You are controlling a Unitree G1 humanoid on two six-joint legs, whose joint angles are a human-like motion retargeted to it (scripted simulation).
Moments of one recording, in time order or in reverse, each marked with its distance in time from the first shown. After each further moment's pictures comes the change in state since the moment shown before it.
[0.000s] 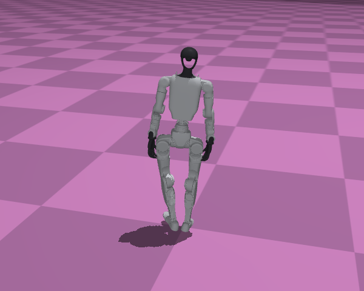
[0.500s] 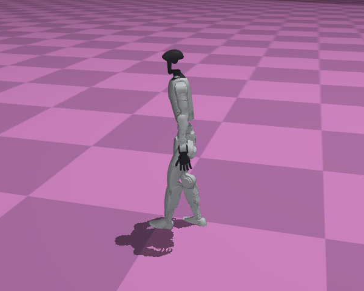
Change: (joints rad) left arm -0.159 0.039 0.069 0.081 -0.130 0.009 -0.033; right arm 0.167 0.003 -0.076 -0.052 -0.099 -0.046 -0.041; waist 0.113 0.049 0.037; left_leg -0.176 -0.034 -0.031 -0.175 0.068 -0.272; right_leg 0.209 -0.015 -0.465 0.043 -0.282 0.011
